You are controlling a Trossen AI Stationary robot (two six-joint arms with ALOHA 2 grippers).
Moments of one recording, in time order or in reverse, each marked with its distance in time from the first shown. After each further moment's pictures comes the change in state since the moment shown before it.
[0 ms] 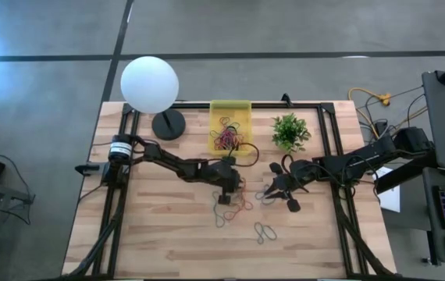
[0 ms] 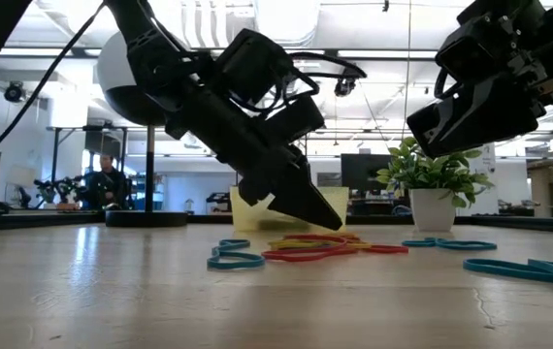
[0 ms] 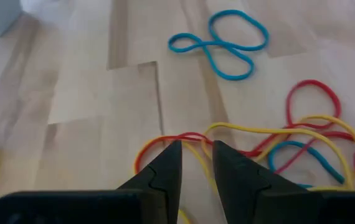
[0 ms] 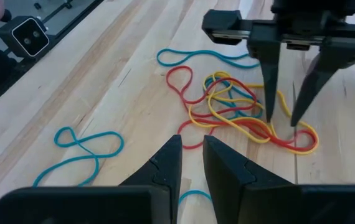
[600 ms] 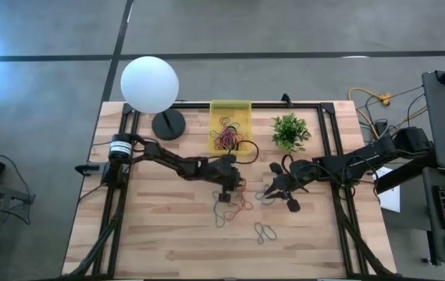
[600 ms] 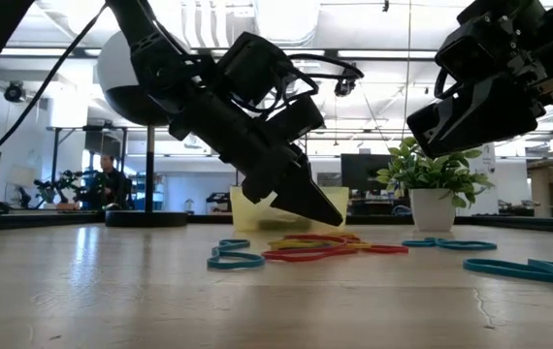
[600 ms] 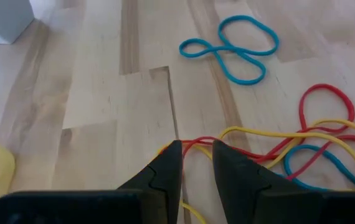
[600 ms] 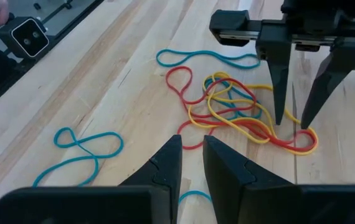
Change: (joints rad) left arm 0.022 0.000 -0.001 0.014 0.018 0.022; right arm 0.000 0.000 0.000 0.002 0.001 0.001
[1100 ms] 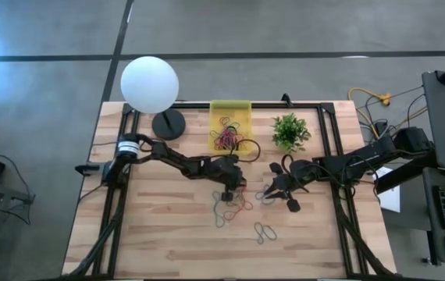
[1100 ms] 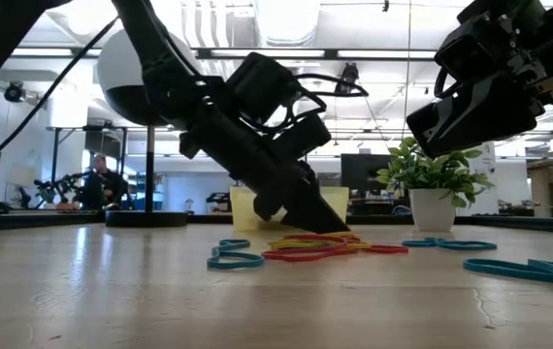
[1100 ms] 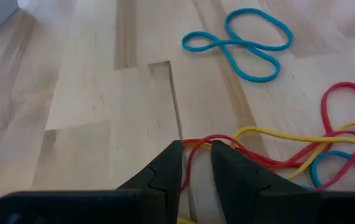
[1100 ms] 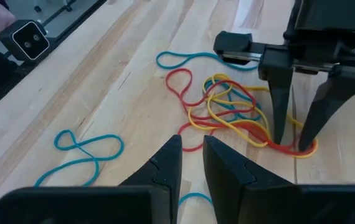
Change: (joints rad) left arm 0.020 0.086 0.028 0.062 0.057 -0.008; right arm 0.000 0.000 0.000 0.007 0.000 0.005
